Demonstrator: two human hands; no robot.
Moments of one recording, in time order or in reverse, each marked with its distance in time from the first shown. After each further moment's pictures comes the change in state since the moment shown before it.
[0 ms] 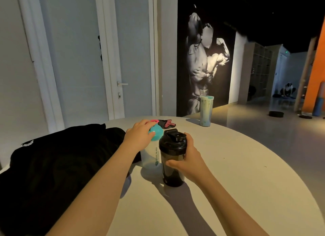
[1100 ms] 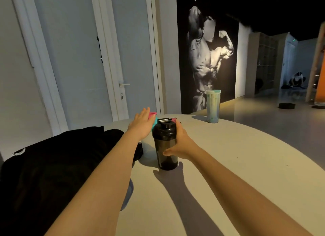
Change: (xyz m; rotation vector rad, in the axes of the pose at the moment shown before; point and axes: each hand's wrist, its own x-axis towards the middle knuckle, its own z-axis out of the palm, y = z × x) left_hand 0.059 -0.014 0.014 -0.156 -0.115 -0.180; right_hand 0.095 0.013 0.027 -0.210 -0.126 0.040
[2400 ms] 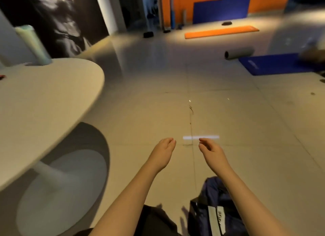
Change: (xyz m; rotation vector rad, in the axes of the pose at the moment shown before) left_hand -0.531 0.356 0.298 -0.419 -0.909 0.382; right_hand -0.676 0.255 -0.184 0.279 0.739 0.828
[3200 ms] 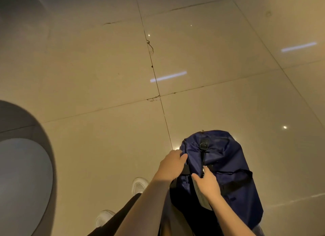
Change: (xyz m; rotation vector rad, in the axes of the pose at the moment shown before) left_hand 0.101 -0.146 0.261 0.209 -0.625 -0.226; right_hand 0.004 0.349 0.073 -0.293 -0.012 0.825
